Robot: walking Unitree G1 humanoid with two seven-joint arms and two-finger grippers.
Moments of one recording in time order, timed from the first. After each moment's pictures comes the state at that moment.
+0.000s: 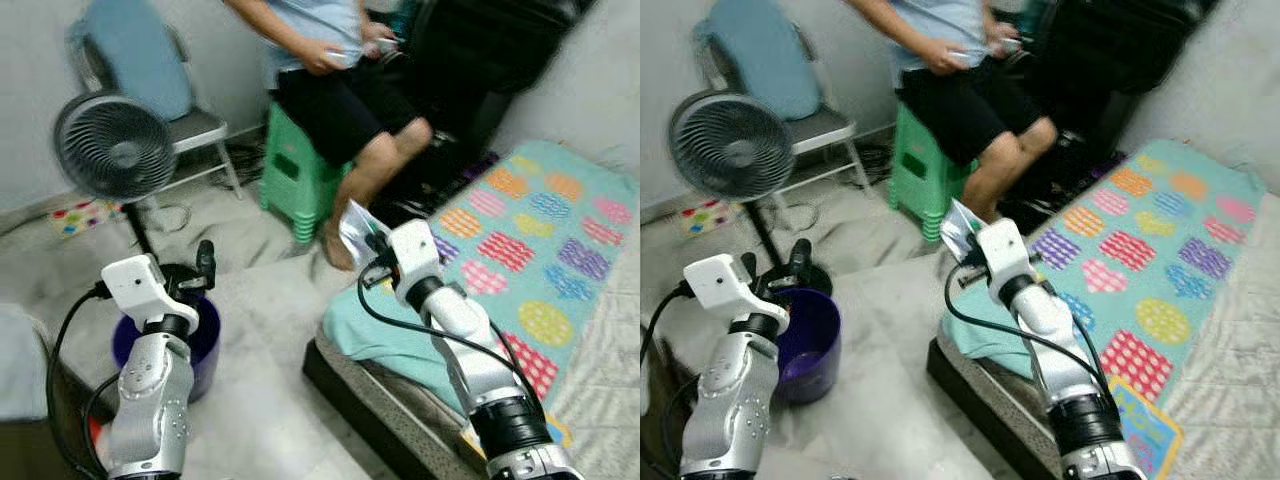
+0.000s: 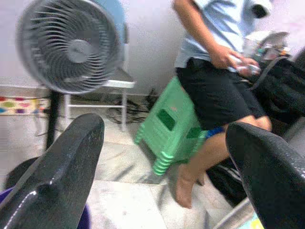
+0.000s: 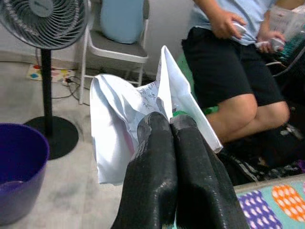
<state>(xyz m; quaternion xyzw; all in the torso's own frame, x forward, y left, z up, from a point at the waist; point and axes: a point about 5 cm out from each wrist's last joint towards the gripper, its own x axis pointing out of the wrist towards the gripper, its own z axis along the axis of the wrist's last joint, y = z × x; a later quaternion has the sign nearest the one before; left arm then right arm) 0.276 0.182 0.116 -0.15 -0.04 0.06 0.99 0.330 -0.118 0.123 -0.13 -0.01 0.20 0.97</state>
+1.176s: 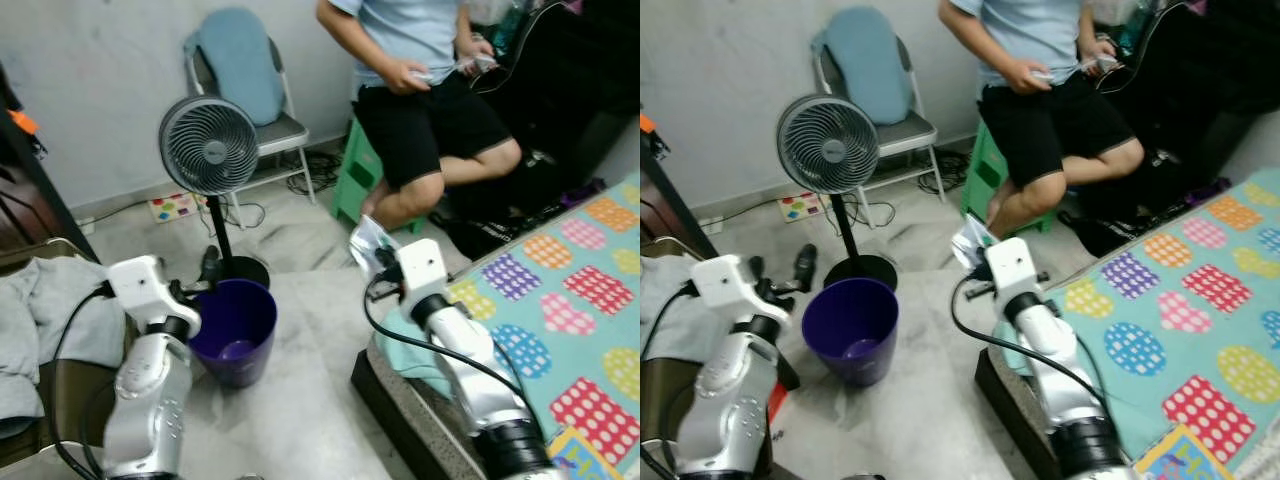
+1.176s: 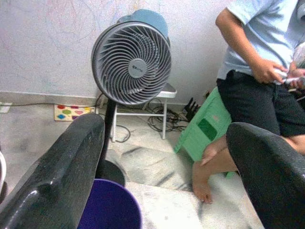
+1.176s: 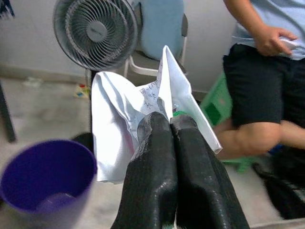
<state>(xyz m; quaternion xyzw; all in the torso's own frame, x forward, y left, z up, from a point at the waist) 0.279 0.187 0.116 -0.14 -0.02 0.04 0.99 0.316 -0.111 0.109 -0.09 0.00 0.18 0.98</state>
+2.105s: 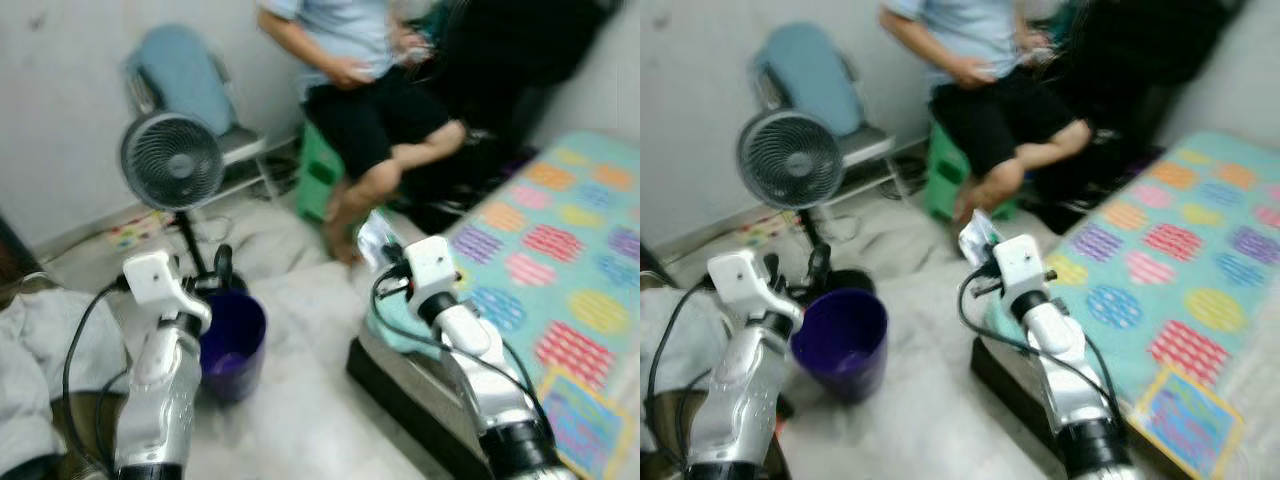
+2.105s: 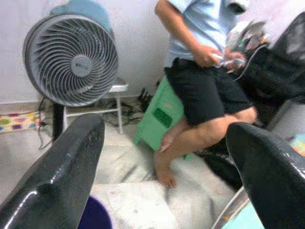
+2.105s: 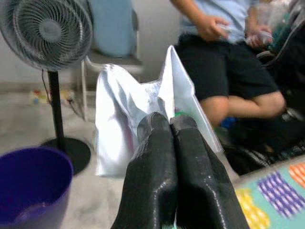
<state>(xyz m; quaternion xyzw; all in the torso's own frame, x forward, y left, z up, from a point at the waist) 0.288 0.173 0.119 -0.14 -0.03 0.01 0.99 0.315 -0.128 0.111 -0.09 0.00 0.16 0.98</state>
